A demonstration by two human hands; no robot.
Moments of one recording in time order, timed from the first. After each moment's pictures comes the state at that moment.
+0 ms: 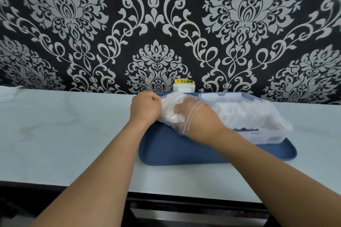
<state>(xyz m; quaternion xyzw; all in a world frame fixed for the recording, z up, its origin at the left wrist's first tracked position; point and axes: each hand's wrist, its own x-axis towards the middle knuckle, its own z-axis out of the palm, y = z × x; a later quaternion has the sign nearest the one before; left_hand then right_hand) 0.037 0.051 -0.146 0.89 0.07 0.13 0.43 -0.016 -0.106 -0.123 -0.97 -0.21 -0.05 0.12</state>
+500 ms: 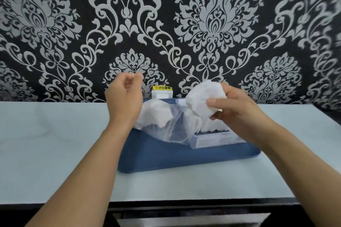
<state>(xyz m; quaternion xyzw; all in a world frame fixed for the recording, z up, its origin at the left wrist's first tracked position) 0.008 0.021 -0.093 0.77 0.02 0.28 0.57 -0.062 -0.223 -0.072 -0.69 -0.18 0.02 0.70</state>
